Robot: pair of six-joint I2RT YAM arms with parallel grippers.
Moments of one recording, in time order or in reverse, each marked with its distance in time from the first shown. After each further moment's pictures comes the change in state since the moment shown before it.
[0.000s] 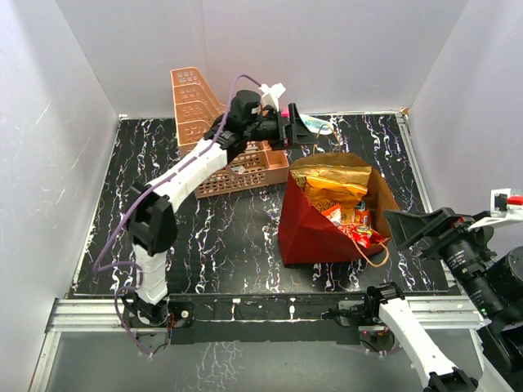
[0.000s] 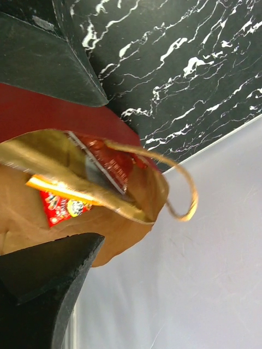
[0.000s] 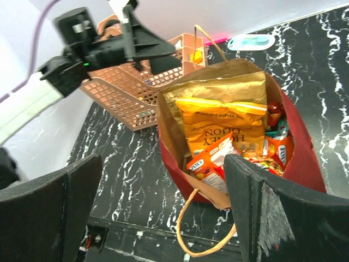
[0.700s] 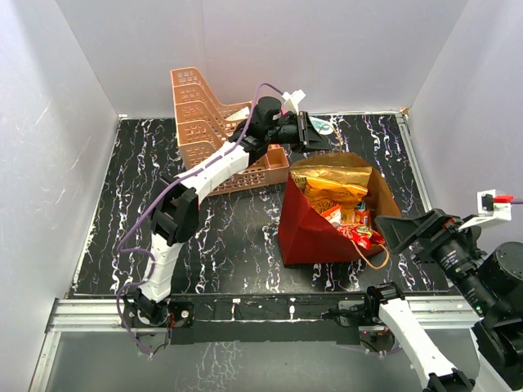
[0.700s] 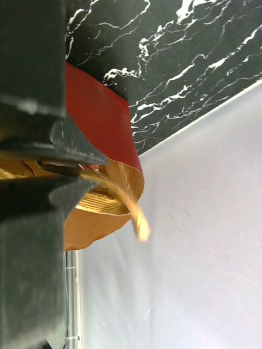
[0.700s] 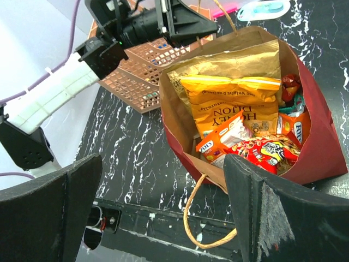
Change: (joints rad) left arm -0.060 0.255 0.164 0.166 0.070 -0.187; right arm -0.005 -0.019 -0.037 -0.047 -0.060 0.068
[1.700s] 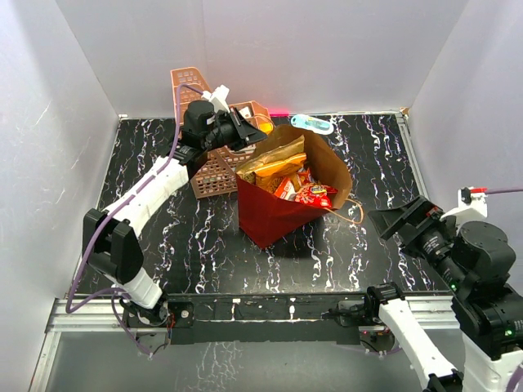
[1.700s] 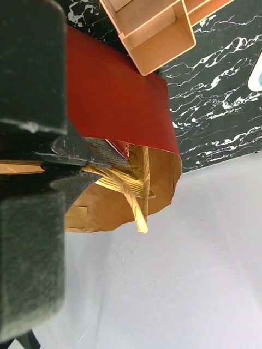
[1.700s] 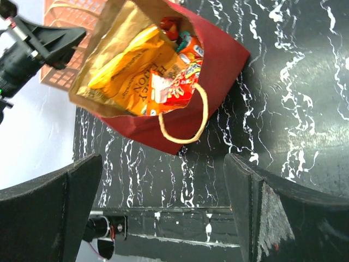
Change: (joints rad) left arm 0.207 -0.552 -0.517 -0.068 -0.275 0.064; right arm 0.000 -0.003 -0.162 -0.005 0.077 0.120
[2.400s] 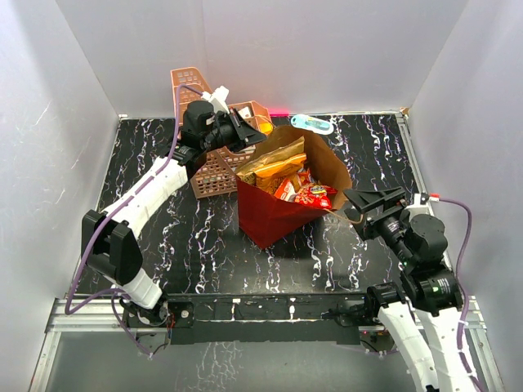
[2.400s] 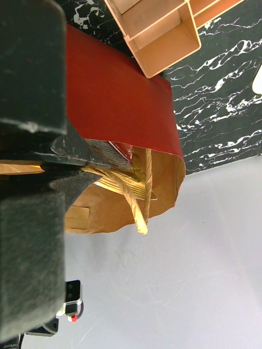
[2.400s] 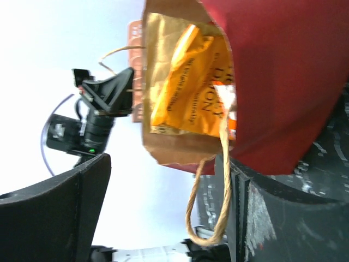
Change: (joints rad) left arm 0.000 -0.014 -0.006 -0.028 -0.001 0.009; right arm 0.000 -0.182 -0.696 0.636 -0.100 0.656
